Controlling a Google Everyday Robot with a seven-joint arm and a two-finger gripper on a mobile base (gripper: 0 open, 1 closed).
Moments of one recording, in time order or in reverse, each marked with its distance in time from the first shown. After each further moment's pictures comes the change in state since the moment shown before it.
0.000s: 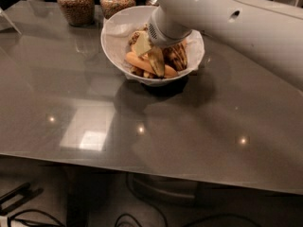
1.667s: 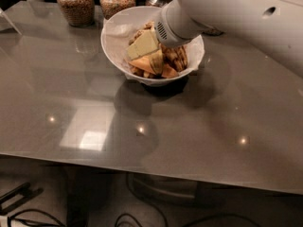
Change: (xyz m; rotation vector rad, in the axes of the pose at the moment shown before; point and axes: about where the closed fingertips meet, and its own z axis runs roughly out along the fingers) arm 0.009 -0.004 -0.032 -0.053 -0.047 -0.041
